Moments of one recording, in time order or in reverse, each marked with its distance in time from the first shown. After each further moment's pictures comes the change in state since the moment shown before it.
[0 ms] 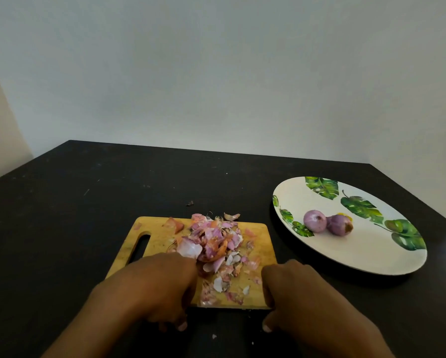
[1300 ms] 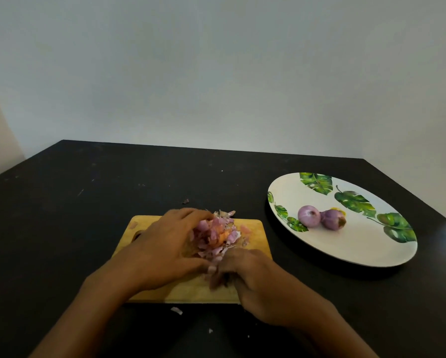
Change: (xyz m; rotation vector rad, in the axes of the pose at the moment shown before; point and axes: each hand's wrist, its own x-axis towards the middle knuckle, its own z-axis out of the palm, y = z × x) left_hand 0.018 -0.017 0.002 -0.204 0.704 0.172; right_hand 0.033 -0.002 0.024 0.333 0.334 -0.464
